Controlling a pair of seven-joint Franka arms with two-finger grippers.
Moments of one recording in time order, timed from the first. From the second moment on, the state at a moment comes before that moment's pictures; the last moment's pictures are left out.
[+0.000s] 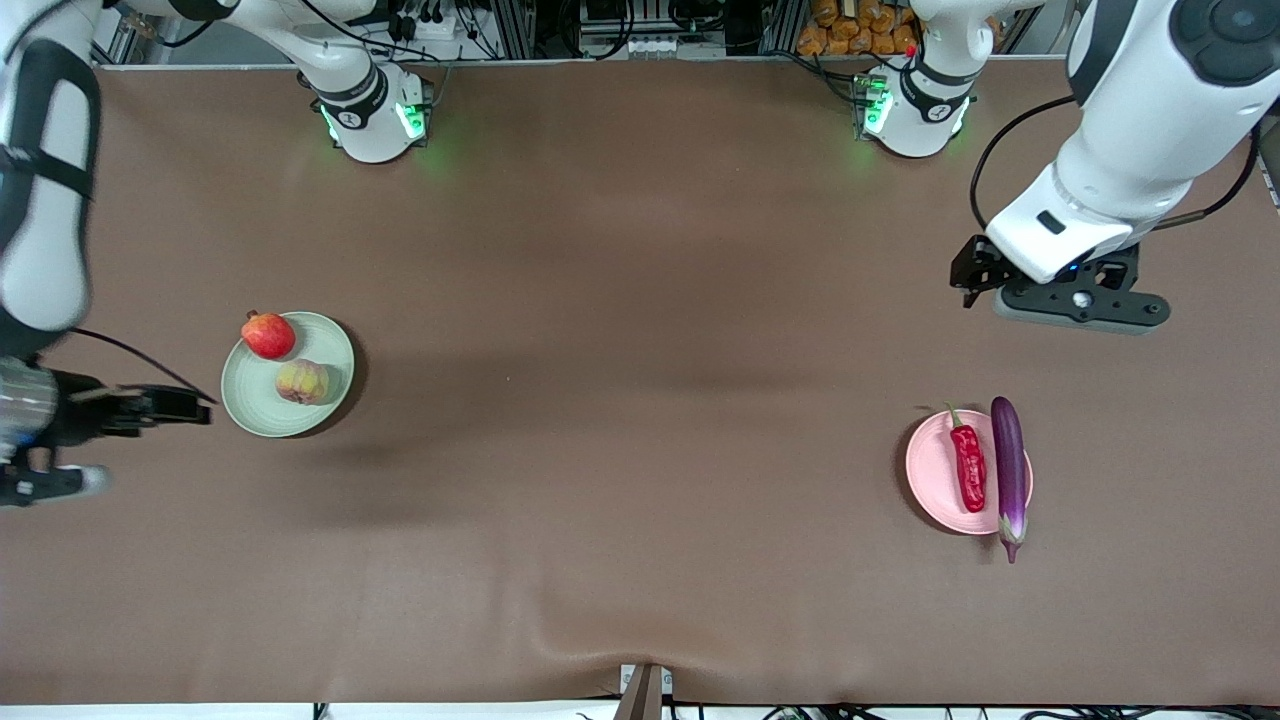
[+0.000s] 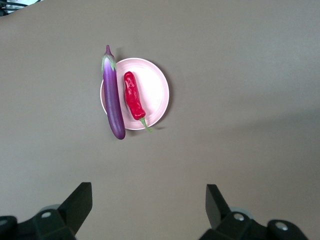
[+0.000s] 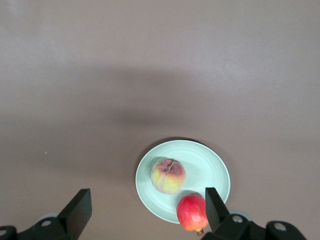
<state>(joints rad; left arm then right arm) 0.21 0.07 -0.53 -1.60 0.18 1.68 -0.10 0.06 0.52 -0.24 -1.14 0.21 1.52 -0.30</state>
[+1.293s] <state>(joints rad) -0.12 -0.02 0.06 -1.60 0.08 1.57 0.02 0.03 -0.05 -0.08 -1.50 0.04 1.38 -0.15</state>
